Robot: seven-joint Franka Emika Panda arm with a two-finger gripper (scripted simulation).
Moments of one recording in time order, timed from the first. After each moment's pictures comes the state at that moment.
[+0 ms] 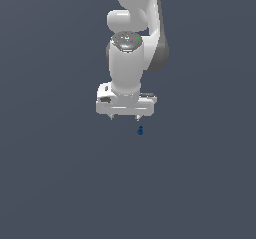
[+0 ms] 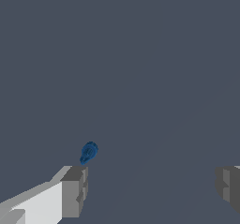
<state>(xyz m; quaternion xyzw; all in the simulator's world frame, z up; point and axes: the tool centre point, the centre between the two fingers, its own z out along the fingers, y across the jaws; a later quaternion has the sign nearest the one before) 0.009 -0.012 0.195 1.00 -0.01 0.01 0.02</state>
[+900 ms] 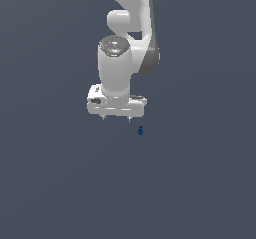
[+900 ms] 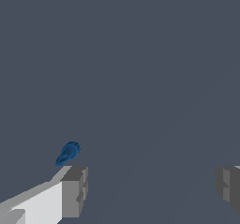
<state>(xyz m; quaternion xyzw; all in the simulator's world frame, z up) 0.004 -0.045 0.184 1.00 -0.02 0.01 0.03</state>
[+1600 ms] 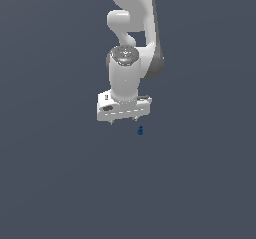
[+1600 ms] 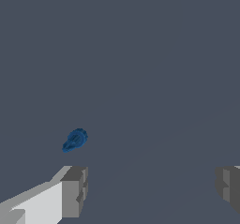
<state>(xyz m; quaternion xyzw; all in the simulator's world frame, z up) -0.003 -0.019 0.159 0.99 0.10 0.00 0.02</state>
